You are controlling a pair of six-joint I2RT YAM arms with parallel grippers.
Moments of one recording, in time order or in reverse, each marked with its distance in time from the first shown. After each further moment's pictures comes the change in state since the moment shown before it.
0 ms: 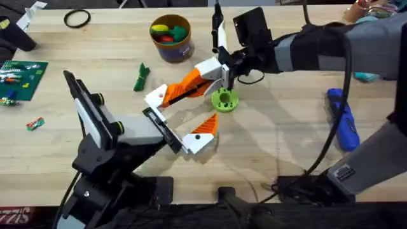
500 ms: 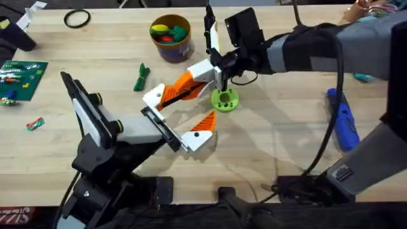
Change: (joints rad) left arm 0.006 0.000 0.000 -0.001 -0.024 -0.005; right arm 0.050 0.021 0.030 0.006 0.026 0.015
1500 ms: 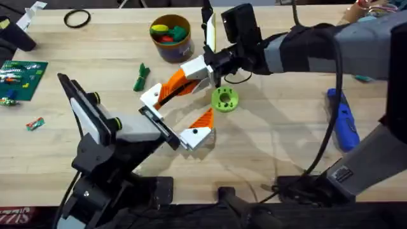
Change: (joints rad) left arm 0.006 0.000 0.000 -0.003 -0.032 -0.016; right arm 0.025 0.000 0.014 0.101 0.119 0.022
